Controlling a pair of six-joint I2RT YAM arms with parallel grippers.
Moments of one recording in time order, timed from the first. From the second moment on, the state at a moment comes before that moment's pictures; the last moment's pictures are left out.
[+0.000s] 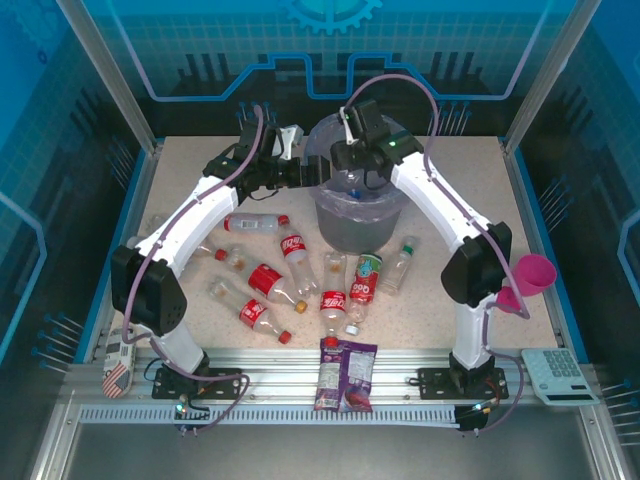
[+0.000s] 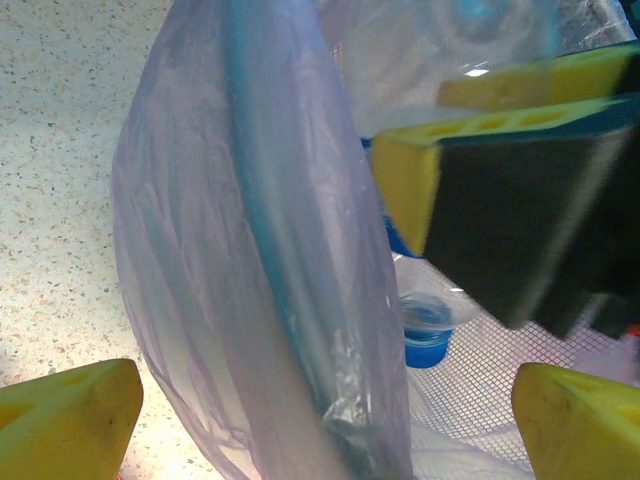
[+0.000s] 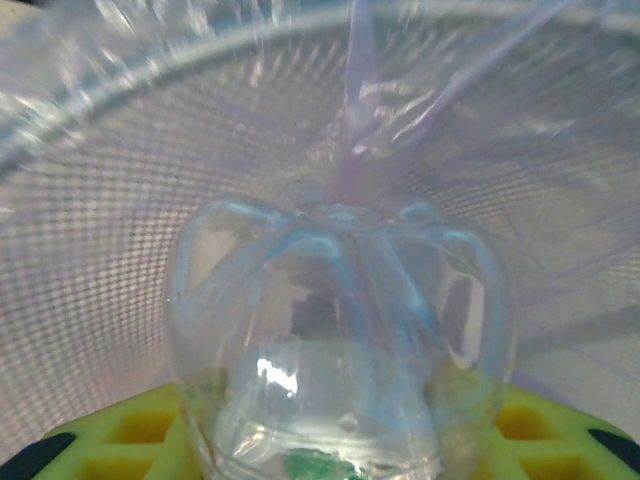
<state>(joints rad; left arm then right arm) -0.37 1.70 1.60 -0.57 0.39 -0.46 0.51 1.99 2.03 -0.82 0.13 0.19</state>
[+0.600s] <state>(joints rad) -0.37 1.70 1.59 -0.56 0.39 -0.45 0.48 2.06 1.85 -0.76 0.07 0.21</state>
